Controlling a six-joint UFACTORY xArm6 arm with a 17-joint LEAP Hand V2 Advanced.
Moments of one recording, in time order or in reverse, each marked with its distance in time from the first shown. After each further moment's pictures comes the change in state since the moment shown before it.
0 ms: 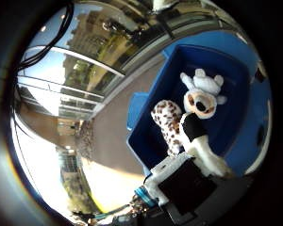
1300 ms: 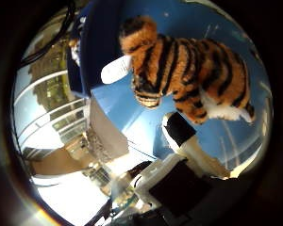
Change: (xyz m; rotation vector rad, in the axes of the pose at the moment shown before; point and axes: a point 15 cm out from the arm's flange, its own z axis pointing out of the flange) arm 0.146 0.235 0.128 -0.496 0.157 0.339
